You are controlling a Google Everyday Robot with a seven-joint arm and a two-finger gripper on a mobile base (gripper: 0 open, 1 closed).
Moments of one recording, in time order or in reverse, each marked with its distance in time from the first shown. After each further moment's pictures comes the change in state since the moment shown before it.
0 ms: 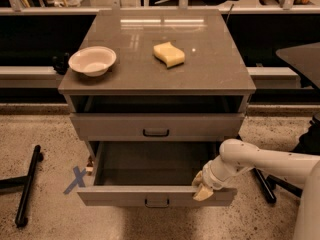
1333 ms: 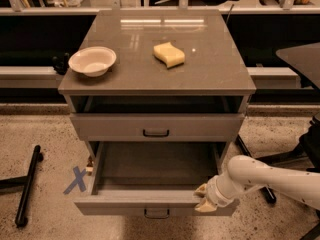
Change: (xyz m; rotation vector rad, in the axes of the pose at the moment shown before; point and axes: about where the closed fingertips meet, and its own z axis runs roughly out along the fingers) arm 0.013 0.056 0.002 0.002 -0.050 0.037
